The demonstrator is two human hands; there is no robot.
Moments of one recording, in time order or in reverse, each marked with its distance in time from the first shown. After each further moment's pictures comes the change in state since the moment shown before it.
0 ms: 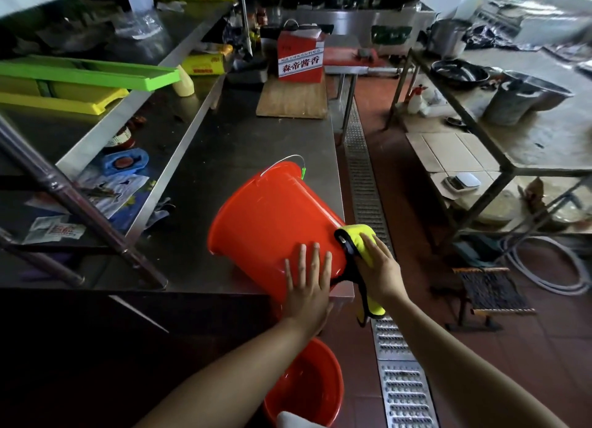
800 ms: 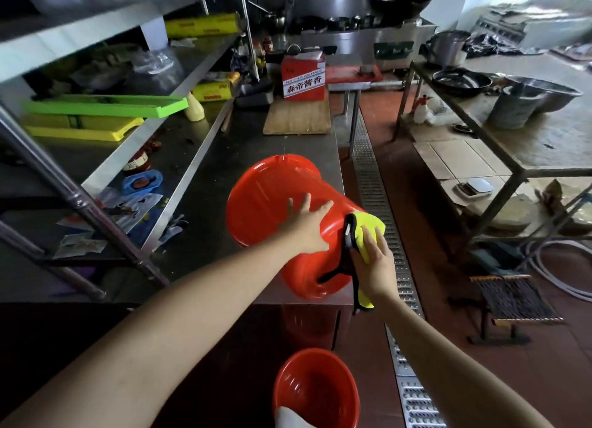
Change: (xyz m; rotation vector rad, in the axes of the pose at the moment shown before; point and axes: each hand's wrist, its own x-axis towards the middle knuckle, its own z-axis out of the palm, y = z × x) left_hand 0.116 -0.025 -0.114 -0.147 -0.363 -0.070; right_hand -0.001 -0.007 0.004 0.068 0.115 -0.040
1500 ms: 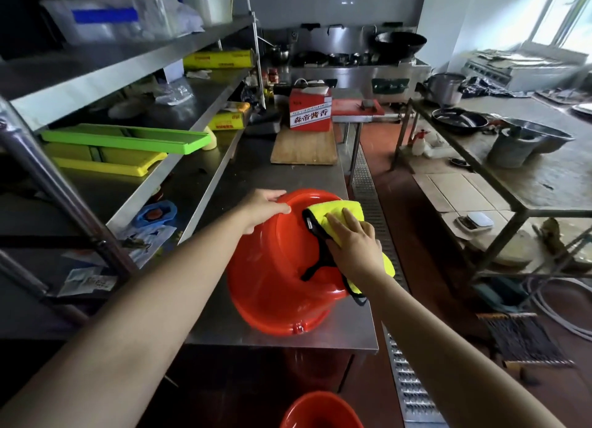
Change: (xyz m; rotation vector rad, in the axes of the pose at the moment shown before) left_hand 0.034 -0.138 -0.126 -0.943 0.123 -0.116; right_hand 0.076 -0.154 0.021 -0.498 -0.107 -0.211
